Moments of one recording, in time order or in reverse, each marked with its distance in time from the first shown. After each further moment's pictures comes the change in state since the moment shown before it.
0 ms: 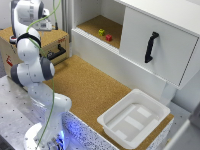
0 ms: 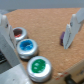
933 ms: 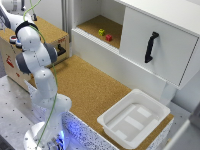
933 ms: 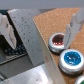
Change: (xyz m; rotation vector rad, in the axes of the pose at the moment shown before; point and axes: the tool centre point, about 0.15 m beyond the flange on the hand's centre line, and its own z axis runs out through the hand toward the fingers) arm 0.048 -0.099 0.019 0.054 -0.033 -0.155
